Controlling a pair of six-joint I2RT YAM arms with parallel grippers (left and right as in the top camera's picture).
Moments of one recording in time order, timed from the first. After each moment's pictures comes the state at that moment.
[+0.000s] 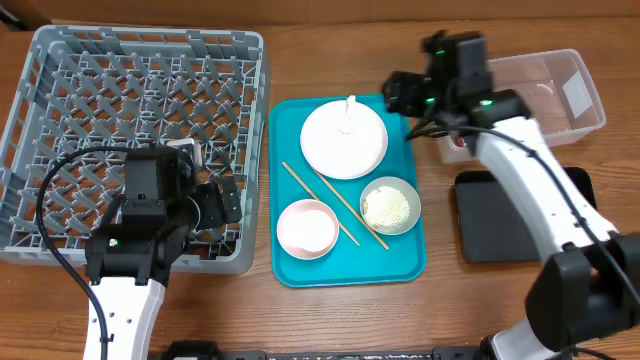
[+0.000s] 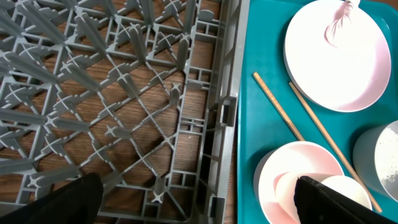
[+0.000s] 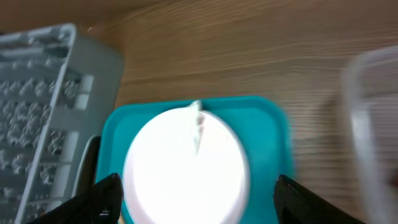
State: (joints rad) left arm -0.03 1.05 1.00 -0.91 0.06 -0.20; right arm 0.27 1.75 1.45 -0.51 -0.19 0.37
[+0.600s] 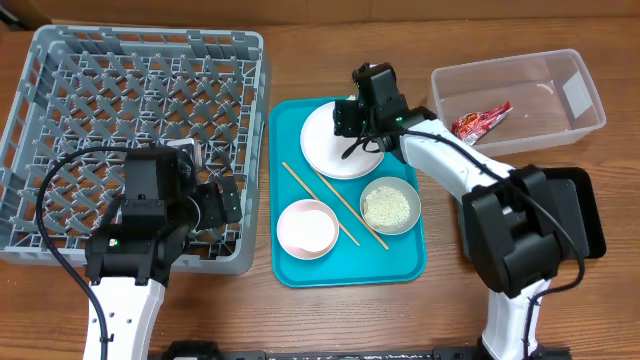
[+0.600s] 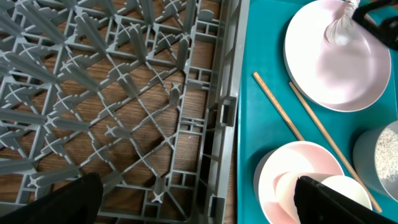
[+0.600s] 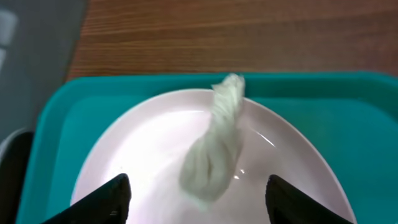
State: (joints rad) left arm -0.03 1.05 1.00 -0.91 0.06 -0.20; right arm 0.44 2.08 1.45 -0.26 -0.04 0.42
